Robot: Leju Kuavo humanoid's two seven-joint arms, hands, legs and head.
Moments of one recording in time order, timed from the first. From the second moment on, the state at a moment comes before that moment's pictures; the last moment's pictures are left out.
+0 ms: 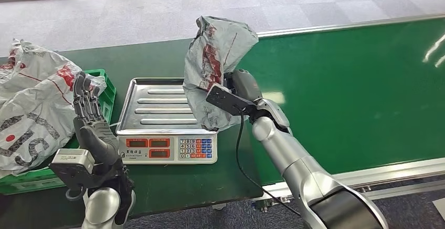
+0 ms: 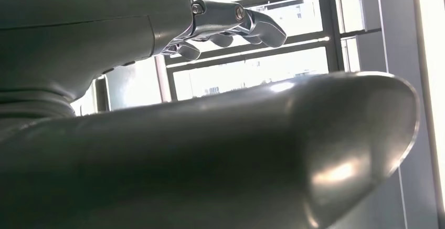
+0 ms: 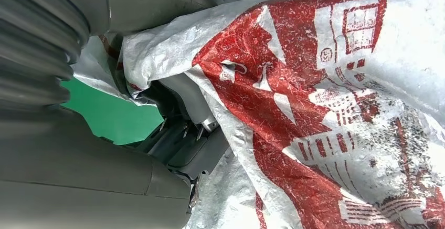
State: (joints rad) left arm -0.08 -0.18 -0.23 -1.67 -0.17 0.39 -0.42; right arm -0.79 0.23 0.32 -0.58 0.61 -0.13 -0.41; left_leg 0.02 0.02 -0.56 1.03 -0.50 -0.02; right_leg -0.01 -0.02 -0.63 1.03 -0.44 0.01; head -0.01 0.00
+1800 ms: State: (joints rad) left arm -0.07 -0.15 -0.30 -1.59 -0.11 0.38 -0.45; right arm -0.89 0.36 0.55 -0.39 0.73 -0.05 -0.24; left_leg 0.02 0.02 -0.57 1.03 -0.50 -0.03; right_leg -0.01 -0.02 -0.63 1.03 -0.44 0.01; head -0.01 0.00
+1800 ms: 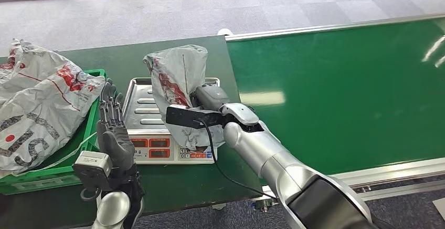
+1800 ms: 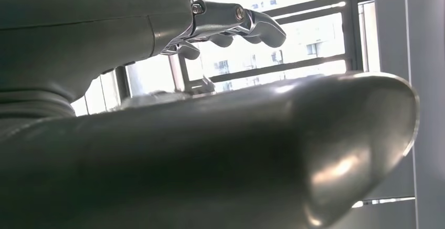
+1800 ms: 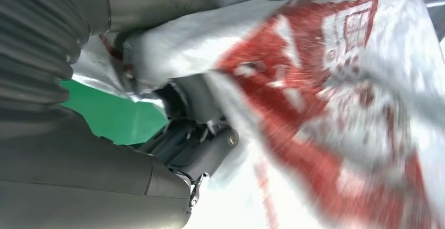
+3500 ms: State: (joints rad) left arm -0.17 -0.08 -0.34 -1.56 -0.77 0.18 -0.21; right arm -0.08 0.10 0.42 -1.71 0.50 -0.64 -0.47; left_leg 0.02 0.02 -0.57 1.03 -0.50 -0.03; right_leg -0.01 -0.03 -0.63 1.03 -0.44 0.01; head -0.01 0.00
